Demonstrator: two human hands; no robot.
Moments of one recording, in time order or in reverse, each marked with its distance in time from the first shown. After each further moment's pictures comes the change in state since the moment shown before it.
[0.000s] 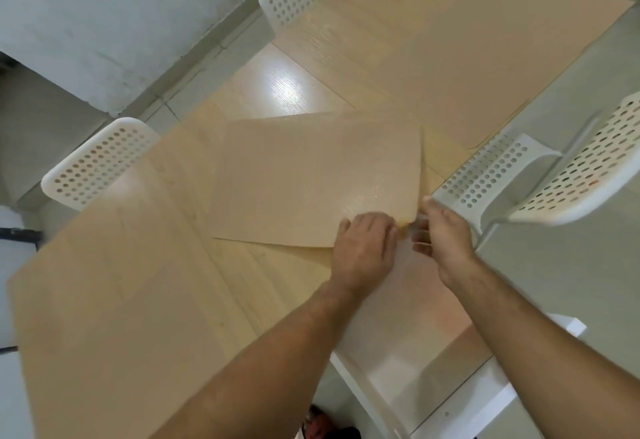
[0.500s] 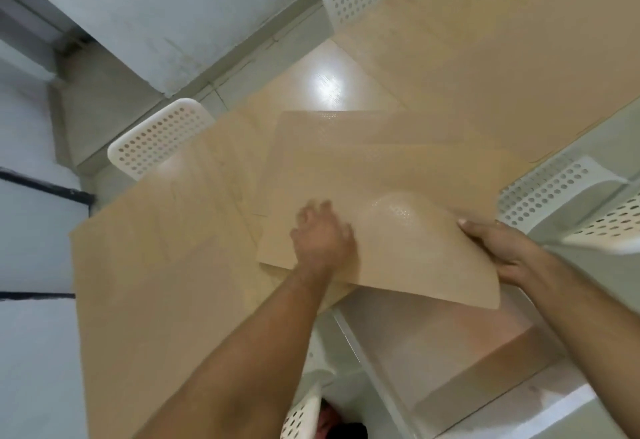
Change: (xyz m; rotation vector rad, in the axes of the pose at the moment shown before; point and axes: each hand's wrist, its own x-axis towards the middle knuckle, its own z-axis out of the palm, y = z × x) left_hand -0.018 -0.096 -0.054 0.191 -0.301 -0.774; right_hand 0.018 -0.020 -0.016 0.018 -0.378 0.299
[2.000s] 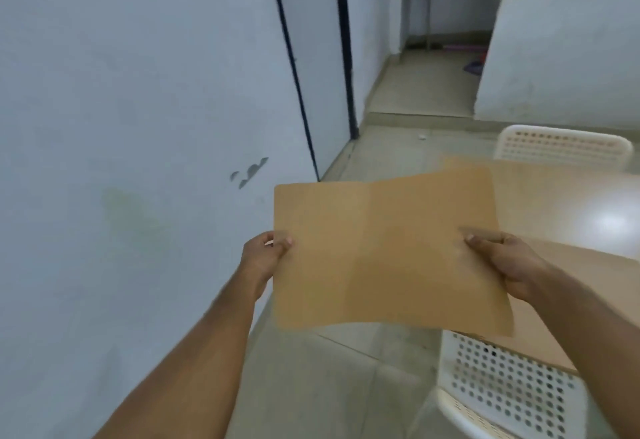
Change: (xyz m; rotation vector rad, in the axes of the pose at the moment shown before) left_hand -0.477 -0.764 -0.128 -1.446 0.706 -0.802; right_hand -0.222 0.404 0.598 -0.817 -0.560 -0.272
